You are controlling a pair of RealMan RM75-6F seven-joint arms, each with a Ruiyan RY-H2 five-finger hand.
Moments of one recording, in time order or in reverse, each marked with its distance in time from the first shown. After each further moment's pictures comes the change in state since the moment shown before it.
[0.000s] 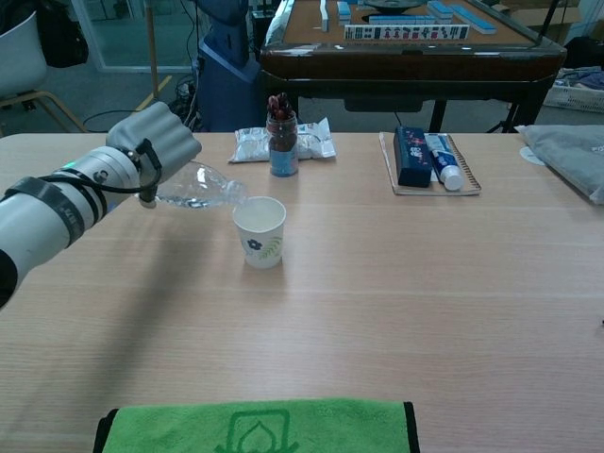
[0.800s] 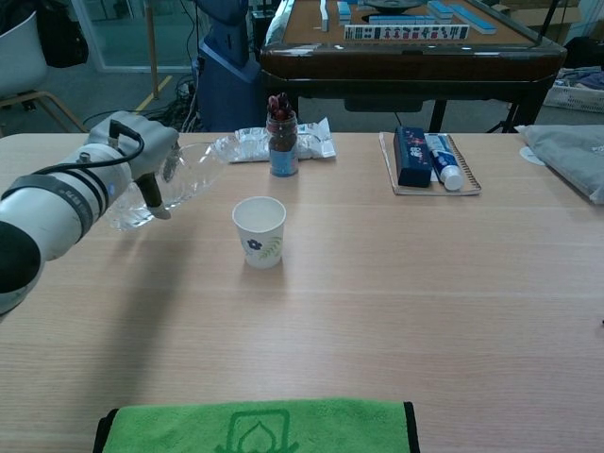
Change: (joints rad) left arm 0.041 -0.012 -0.165 -0.159 -0.241 0.095 -0.187; right arm 0.004 -0.007 -0.004 0.004 0.001 -0.010 -0.011
